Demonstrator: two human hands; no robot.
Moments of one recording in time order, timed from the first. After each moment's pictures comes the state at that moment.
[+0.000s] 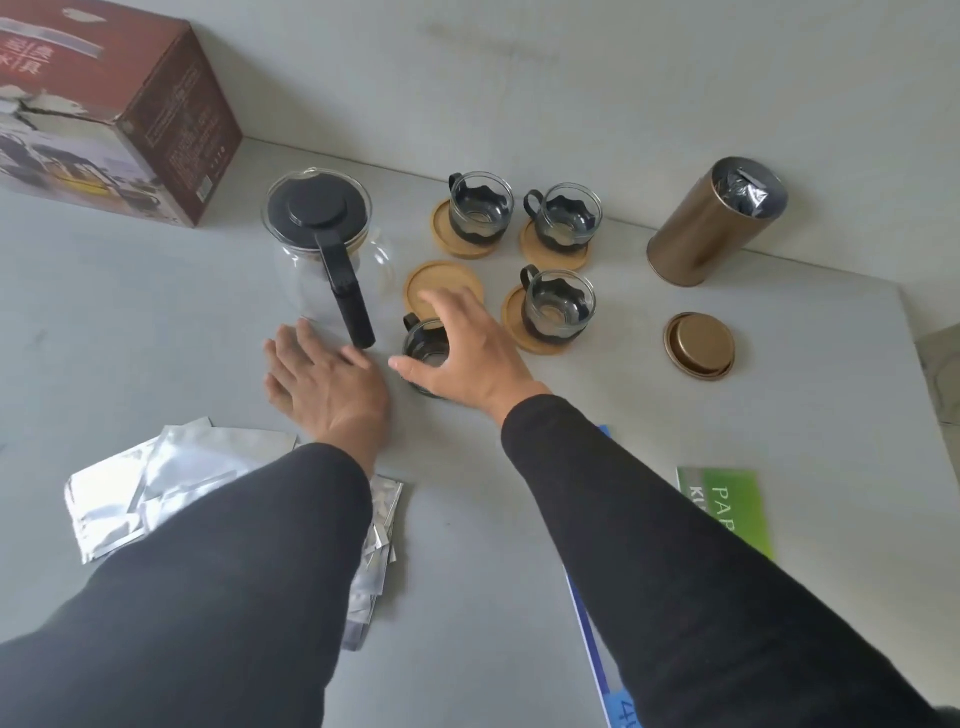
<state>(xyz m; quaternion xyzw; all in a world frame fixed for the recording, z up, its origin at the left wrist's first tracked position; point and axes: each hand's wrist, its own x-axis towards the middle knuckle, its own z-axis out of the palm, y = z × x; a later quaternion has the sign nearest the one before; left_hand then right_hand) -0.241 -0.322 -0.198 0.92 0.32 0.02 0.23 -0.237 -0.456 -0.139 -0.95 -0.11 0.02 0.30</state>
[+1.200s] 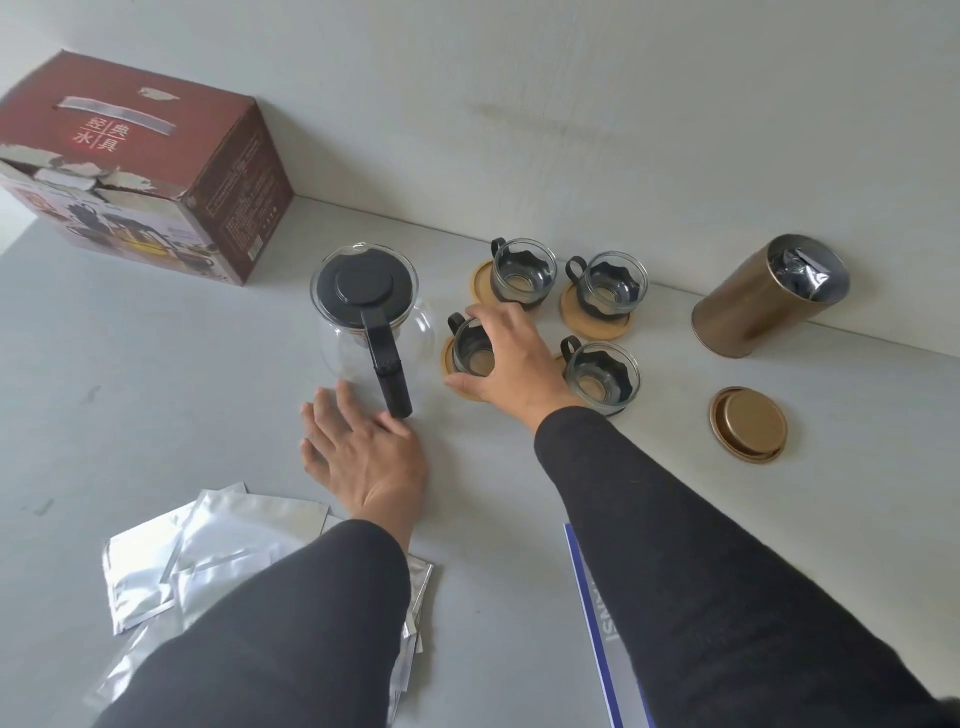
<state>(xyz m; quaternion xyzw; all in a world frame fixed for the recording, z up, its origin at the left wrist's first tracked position) -0.235 -0.324 -0.199 0.92 0.34 0.00 0.22 -0.167 -0.467 -0.142 -0.95 -0.10 0.04 0.29</state>
